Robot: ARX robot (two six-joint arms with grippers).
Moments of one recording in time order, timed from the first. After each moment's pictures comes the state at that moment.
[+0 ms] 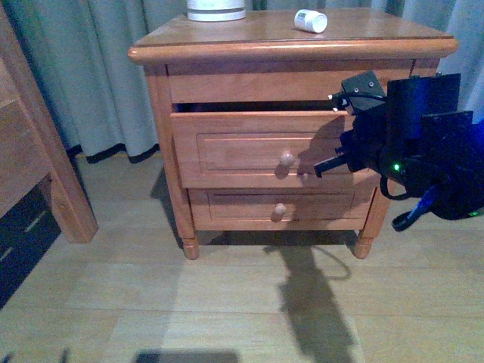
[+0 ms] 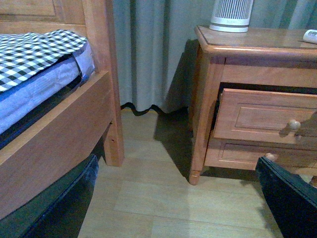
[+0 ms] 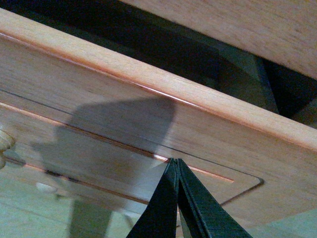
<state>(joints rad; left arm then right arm) 0.00 0.01 0.01 0.00 0.00 -0.01 0.14 2.41 1.34 0.81 0.14 -0.27</state>
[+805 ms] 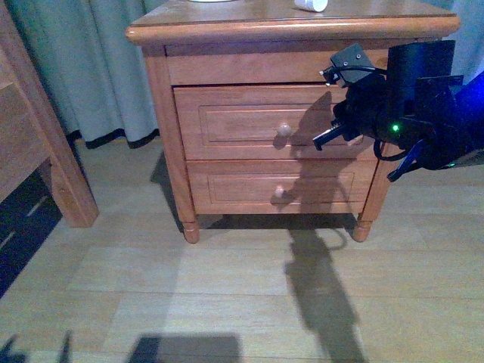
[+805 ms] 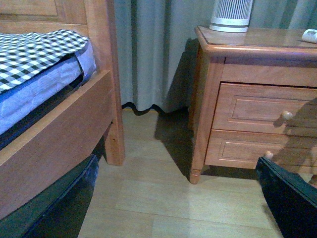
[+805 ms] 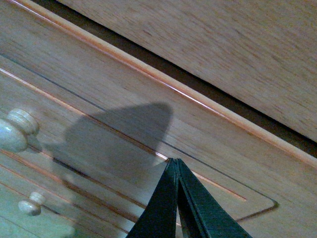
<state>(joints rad) 0.00 0.01 0.01 0.00 0.00 -0.01 0.09 2.53 1.58 0.71 0.00 -0.40</state>
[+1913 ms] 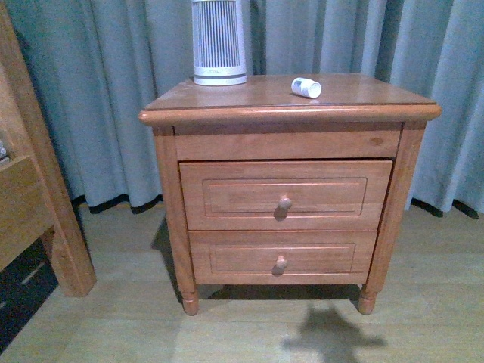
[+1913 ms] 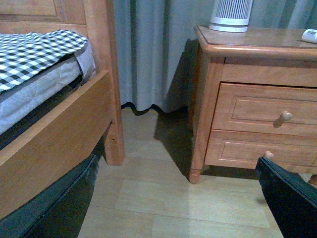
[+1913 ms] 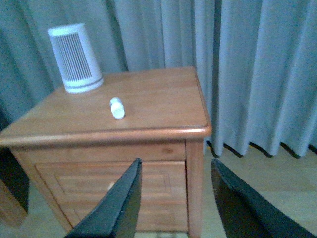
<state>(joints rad) 0.00 0.01 0.01 0.00 0.00 -0.01 -0.01 1.01 0.67 0.35 -0.01 0.09</state>
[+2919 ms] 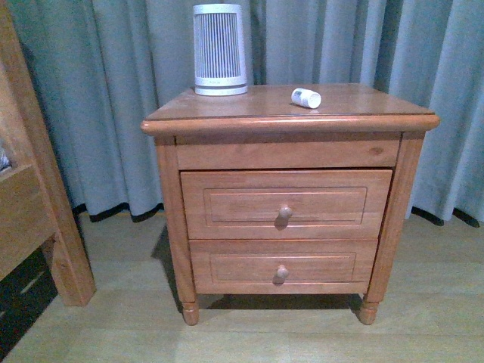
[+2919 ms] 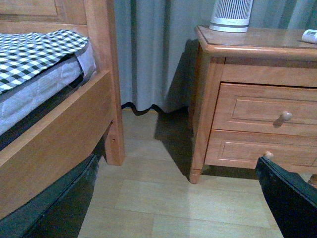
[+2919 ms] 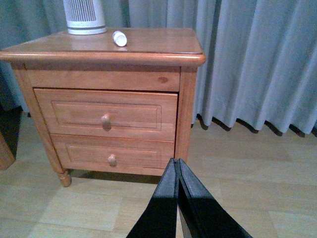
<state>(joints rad) 0.00 0.01 0.01 0.00 0.00 -0.01 0.00 0.47 0.08 0.39 0.00 0.01</state>
